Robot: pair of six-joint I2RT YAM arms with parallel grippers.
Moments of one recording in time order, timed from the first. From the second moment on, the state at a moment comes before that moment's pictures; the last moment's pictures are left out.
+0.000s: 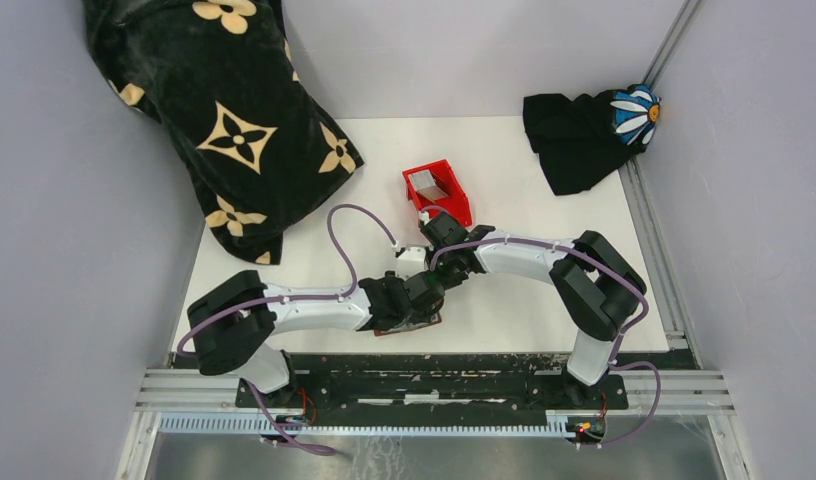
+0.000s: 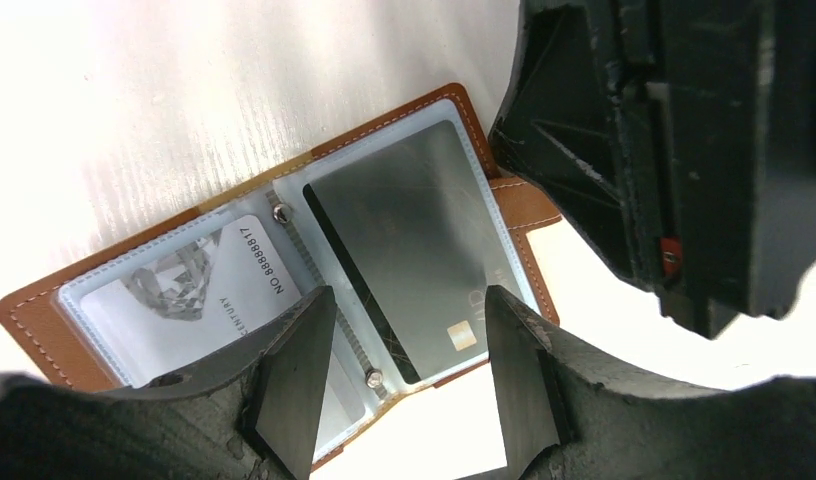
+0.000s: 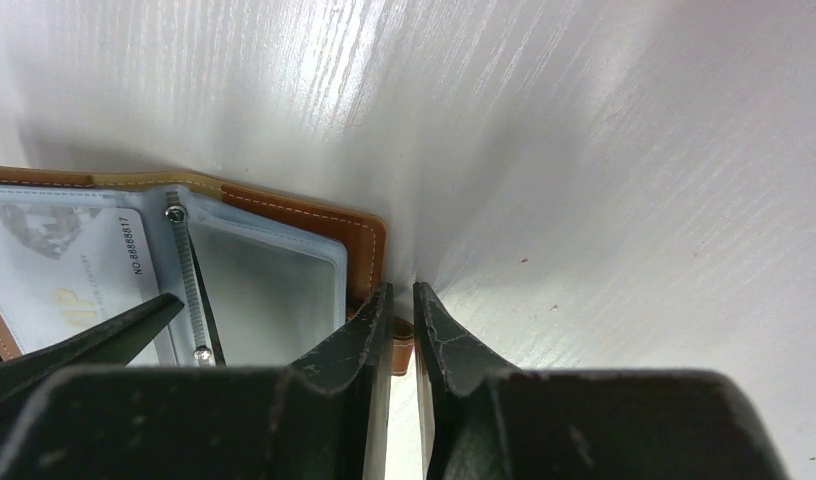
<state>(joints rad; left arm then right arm) -1.14 1.55 0.80 -0.31 -0.46 -0.90 0.81 1.79 1.08 -0.43 -0.05 0.46</state>
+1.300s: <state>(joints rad) -1.14 1.00 0.38 -0.33 -0.71 -1.18 0.81 1.79 1.13 -0.48 0.08 0.40</state>
